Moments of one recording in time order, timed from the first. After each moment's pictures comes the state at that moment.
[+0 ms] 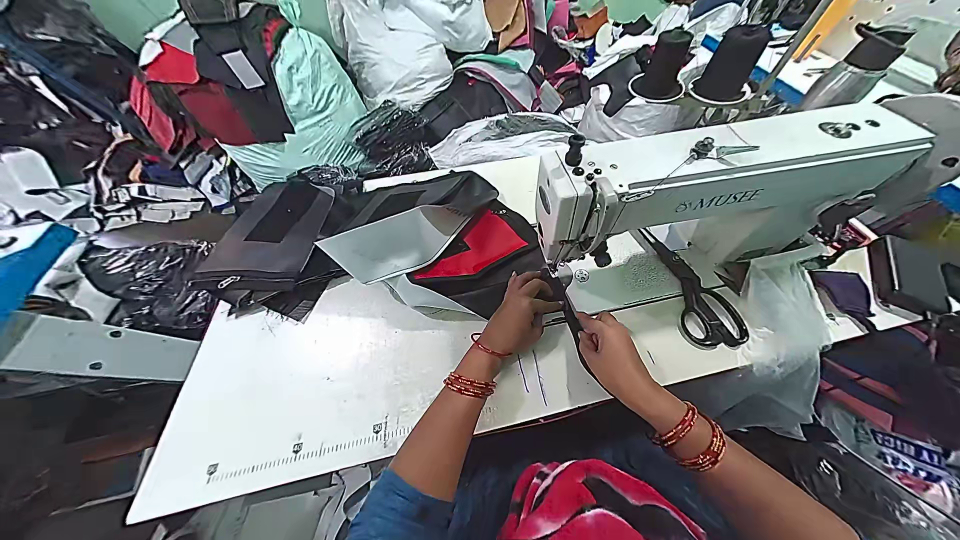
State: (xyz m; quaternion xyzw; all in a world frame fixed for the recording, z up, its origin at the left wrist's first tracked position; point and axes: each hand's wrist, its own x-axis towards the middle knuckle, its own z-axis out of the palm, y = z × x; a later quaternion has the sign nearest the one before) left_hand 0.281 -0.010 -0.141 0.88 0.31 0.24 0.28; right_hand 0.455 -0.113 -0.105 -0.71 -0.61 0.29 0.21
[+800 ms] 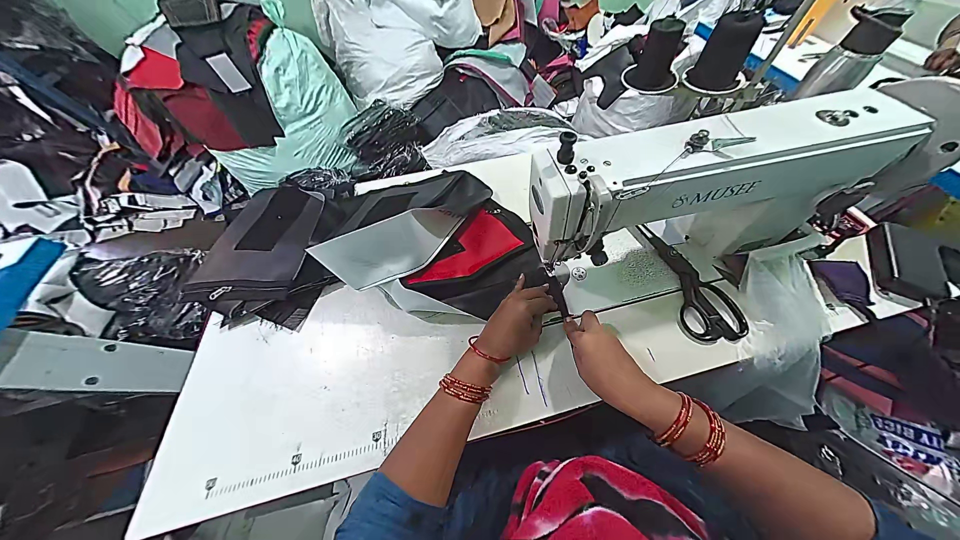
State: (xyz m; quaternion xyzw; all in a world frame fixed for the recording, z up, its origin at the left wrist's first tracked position) left_hand 0.282 -0.013 -0.145 0.88 0.28 0.29 0.25; right_hand 0.437 -0.106 -0.083 -0.69 -0.68 0.27 -0.03
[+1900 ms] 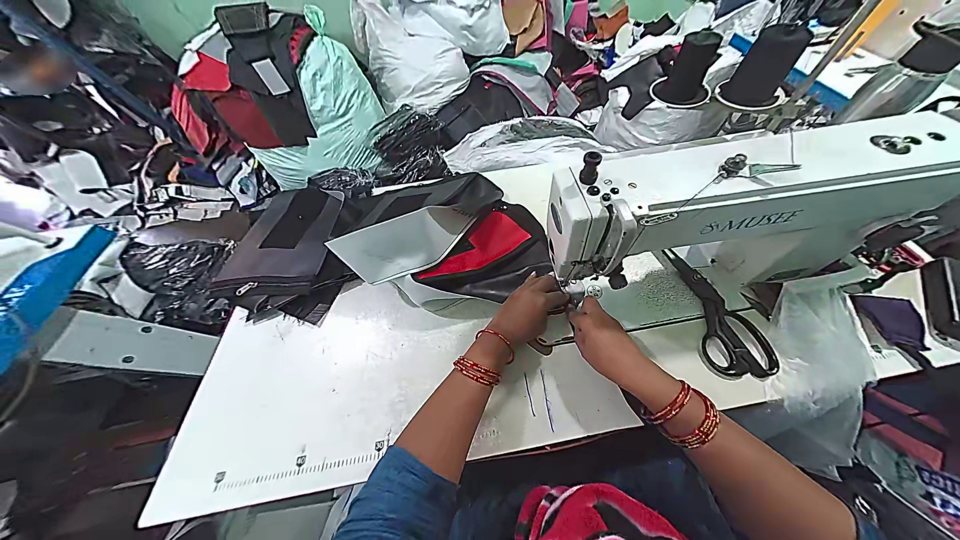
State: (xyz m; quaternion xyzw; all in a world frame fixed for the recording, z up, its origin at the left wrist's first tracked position) left_hand 0.292 0.027 -0.127 0.91 0.32 0.16 0.22; right_hand 0.450 -0.054 -0.089 -0.65 -0.70 0.29 0.06
